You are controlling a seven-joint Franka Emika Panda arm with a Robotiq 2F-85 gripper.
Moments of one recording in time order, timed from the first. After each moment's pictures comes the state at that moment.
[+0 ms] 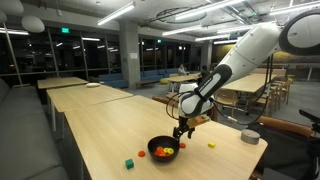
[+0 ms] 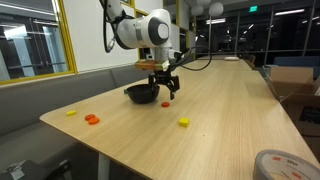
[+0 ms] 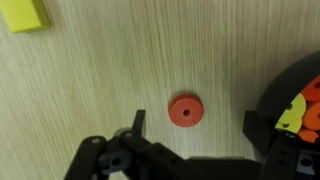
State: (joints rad) arm 0.01 0.32 -0.03 -2.16 0.01 2.53 0.15
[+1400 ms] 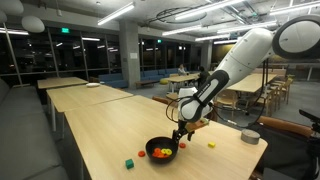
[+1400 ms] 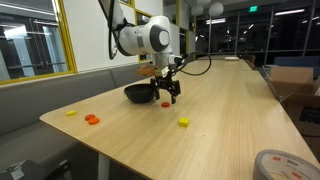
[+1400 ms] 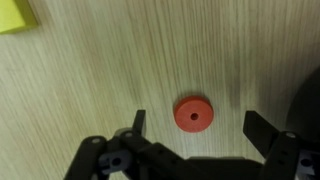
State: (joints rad) arm 0.03 0.37 -0.05 -2.15 -0.02 2.59 0.23
